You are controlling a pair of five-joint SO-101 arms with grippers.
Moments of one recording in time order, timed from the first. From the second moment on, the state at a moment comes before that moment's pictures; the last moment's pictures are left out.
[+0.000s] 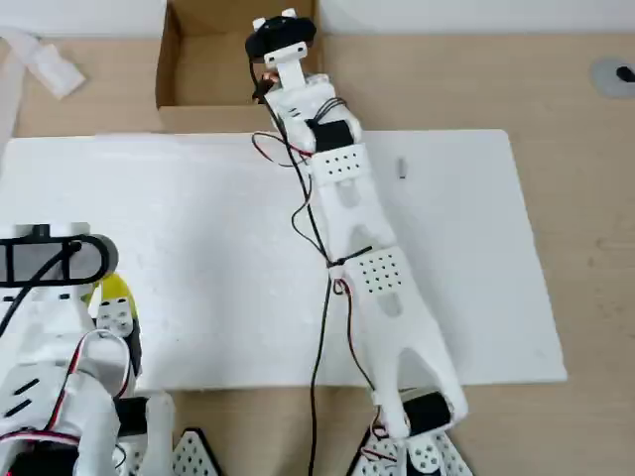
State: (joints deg) left arm -10.4 -89.9 41.4 86.4 -15.6; right arm -21.1 84.9 -93.7 51.3 -1.9
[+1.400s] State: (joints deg) left arm -10.4 -89.9 41.8 90.5 -15.6; right arm -22.2 2.1 -49.1 101.4 -1.6
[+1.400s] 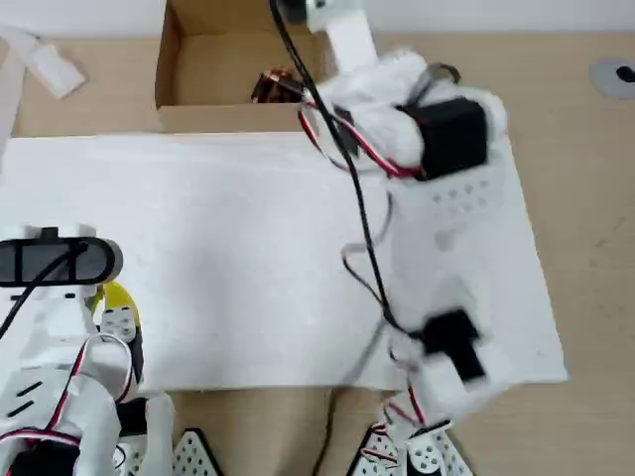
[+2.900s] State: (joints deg) left arm -10.4 -94.8 62.1 80.7 -15.5; right arm -22.2 -103.6 82.0 64.1 8.0
